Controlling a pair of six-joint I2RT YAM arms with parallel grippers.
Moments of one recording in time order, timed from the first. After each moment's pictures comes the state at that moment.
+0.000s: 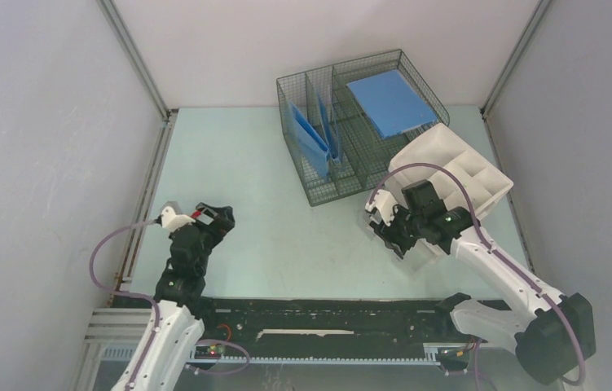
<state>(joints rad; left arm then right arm) -0.22 0.38 0.22 -0.15 -0.27 -0.80 0.47 1.06 0.78 -0.70 -0.23 -0.52</state>
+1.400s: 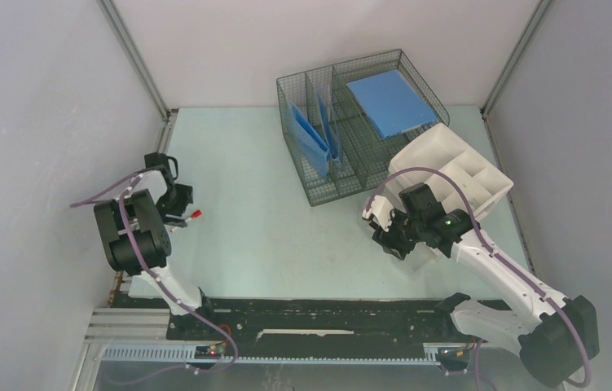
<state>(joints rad) 0.33 1.73 1.09 -0.65 -0.18 -1.11 0.52 1.03 0.78 -0.74 -0.26 -0.56</state>
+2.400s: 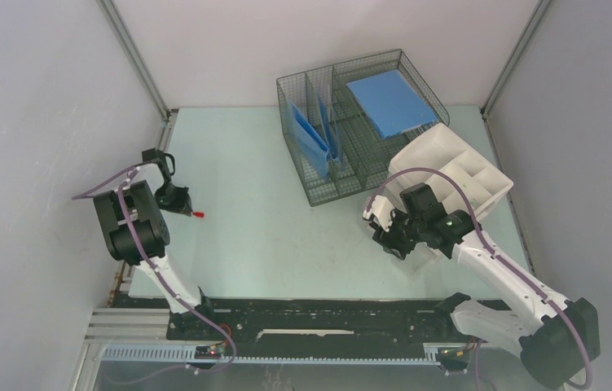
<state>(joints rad) 0.36 1.85 1.22 -0.74 -0.10 -1.06 0.52 1.02 0.78 -0.74 -0.26 -0.57</state>
